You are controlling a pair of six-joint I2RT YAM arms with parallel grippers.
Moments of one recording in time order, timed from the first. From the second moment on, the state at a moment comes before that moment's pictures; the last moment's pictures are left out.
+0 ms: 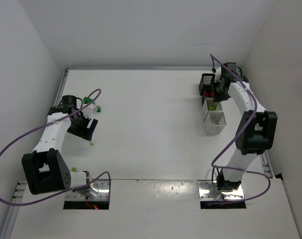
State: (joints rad) left arm 0.17 1.29 0.97 -0.95 0.10 0.52; right arm -0.05 1.80 1.45 -0.69 0.00 -0.15
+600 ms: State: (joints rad) left arm 0.18 1.44 0.97 -0.97 0.18 0.61; right arm -0.04 1.80 1.44 -0.68 0.05 -0.17
